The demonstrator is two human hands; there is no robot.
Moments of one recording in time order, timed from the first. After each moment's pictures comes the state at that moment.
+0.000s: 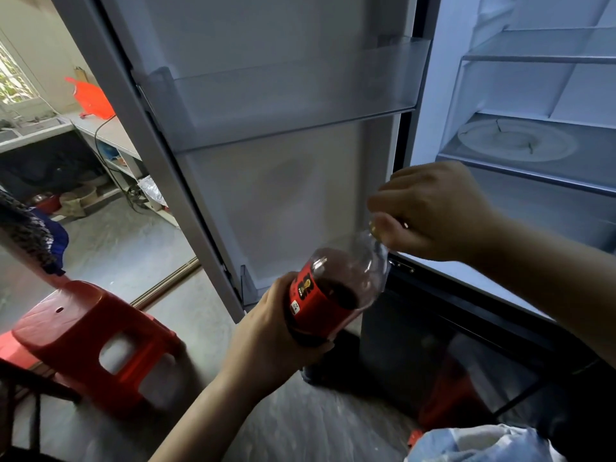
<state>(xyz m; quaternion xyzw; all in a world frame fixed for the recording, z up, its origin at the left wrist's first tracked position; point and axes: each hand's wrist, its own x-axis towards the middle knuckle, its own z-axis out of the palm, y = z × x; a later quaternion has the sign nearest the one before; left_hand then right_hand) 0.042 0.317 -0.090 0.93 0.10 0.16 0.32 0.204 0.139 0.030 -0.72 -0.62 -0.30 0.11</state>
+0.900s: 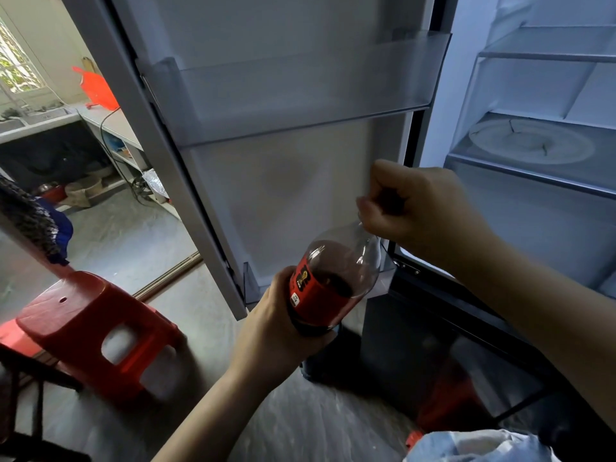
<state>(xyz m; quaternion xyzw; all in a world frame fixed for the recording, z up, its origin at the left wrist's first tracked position) 0.053 0.320 -0.101 0.91 0.11 0.20 0.35 0.195 0.157 0.017 -0.78 -0.49 -0.22 0.32</state>
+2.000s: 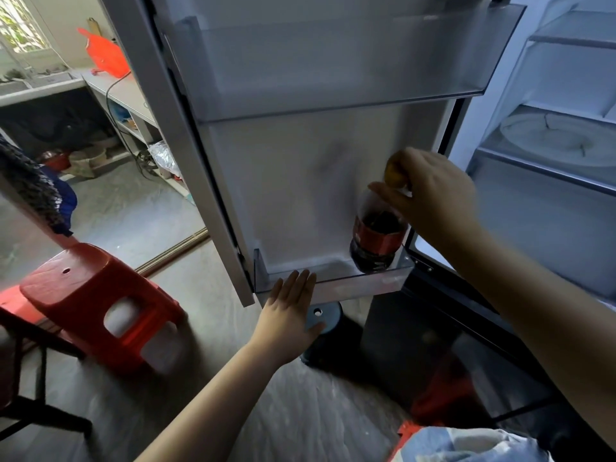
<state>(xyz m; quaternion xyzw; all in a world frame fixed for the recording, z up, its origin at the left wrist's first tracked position) 0.098 0.365 -0.191 1.00 0.06 0.02 0.07 0.261 0.192 -0.031 -0.84 -0.40 -0.29 0.22</state>
